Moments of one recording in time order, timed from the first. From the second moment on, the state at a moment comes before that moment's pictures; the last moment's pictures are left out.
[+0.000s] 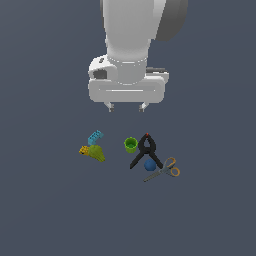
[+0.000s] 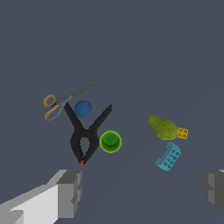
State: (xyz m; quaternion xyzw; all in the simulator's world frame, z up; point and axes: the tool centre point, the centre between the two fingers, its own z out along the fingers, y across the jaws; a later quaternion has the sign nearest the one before) arm 0.003 -0.004 0.326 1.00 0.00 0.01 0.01
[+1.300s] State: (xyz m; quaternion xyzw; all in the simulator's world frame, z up) arm 0.015 -0.043 0.296 1.00 0.00 0.00 0.00
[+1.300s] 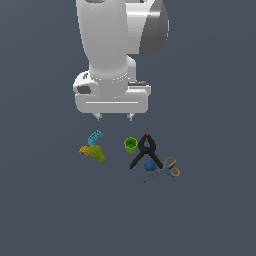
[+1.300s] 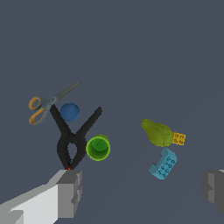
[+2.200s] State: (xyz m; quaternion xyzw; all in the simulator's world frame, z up) arm 0.022 -0.115 0.166 0.99 0.14 0.00 0.00
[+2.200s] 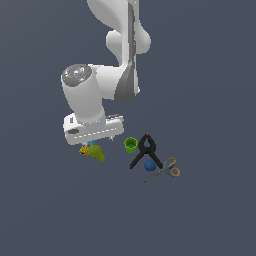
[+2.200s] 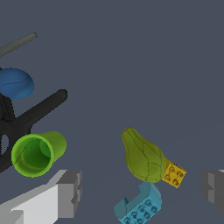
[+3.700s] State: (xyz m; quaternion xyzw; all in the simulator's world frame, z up) arm 0.005 -0.157 0.062 0.98 0.22 0.00 0.00
